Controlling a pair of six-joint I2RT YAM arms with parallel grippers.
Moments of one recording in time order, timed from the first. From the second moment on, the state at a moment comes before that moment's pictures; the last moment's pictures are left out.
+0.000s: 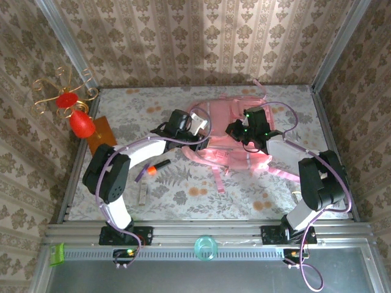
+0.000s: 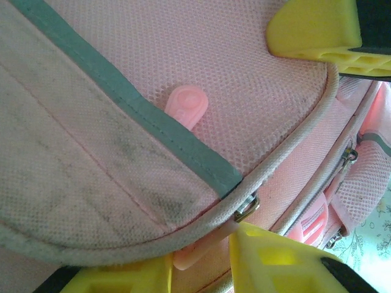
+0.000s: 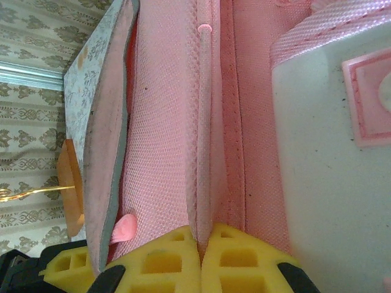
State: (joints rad) left arm -0.63 1.77 1.13 -0.12 0.44 -0.06; right arm 0.30 1.62 0.97 -0.01 -0.33 0.89
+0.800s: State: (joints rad) left arm -0.66 1.75 1.09 -0.04 0.42 -0.03; right arm 0.26 1.64 1.03 -0.15 -0.37 0.64
